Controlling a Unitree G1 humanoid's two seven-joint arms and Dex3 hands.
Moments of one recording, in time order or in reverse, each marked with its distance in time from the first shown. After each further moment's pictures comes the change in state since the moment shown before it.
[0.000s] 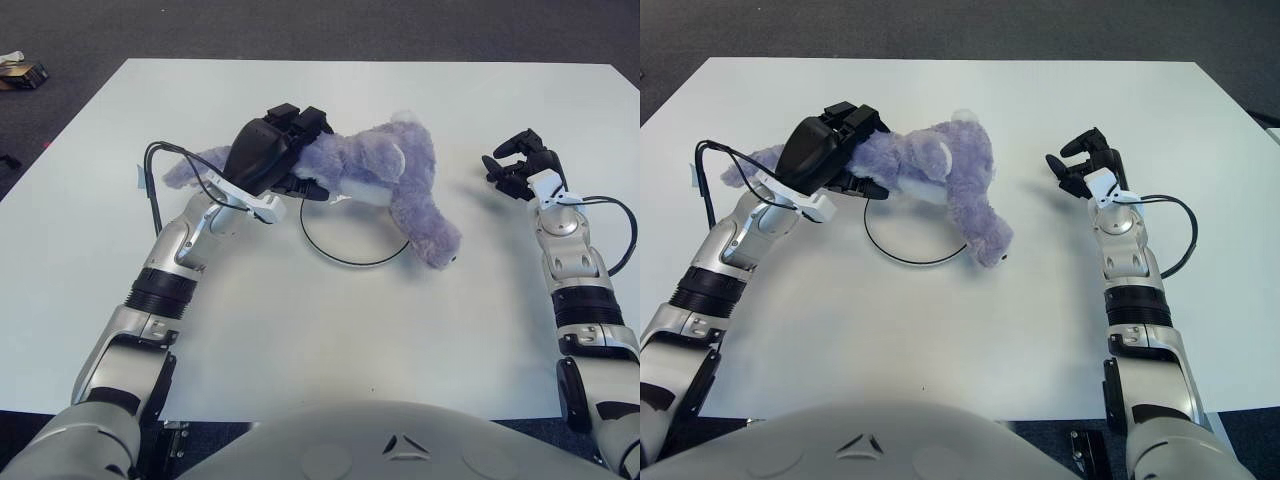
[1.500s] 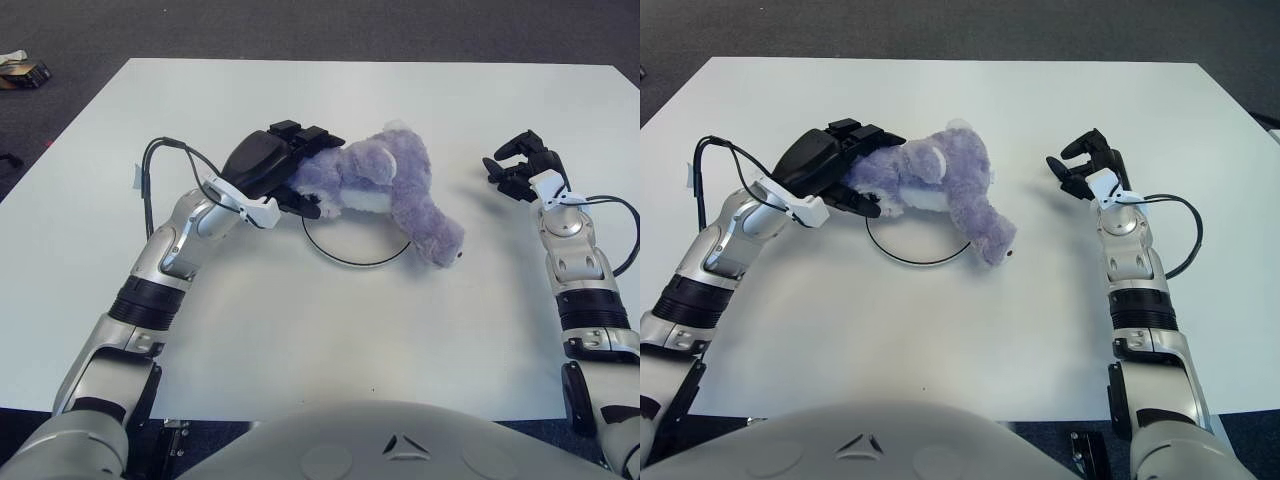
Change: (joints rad) left arm 0.047 0.046 -0.005 -0.169 -0.236 0.174 -0.416; right arm 0.015 -0.014 0.008 -0.041 -0.004 0.044 0.016
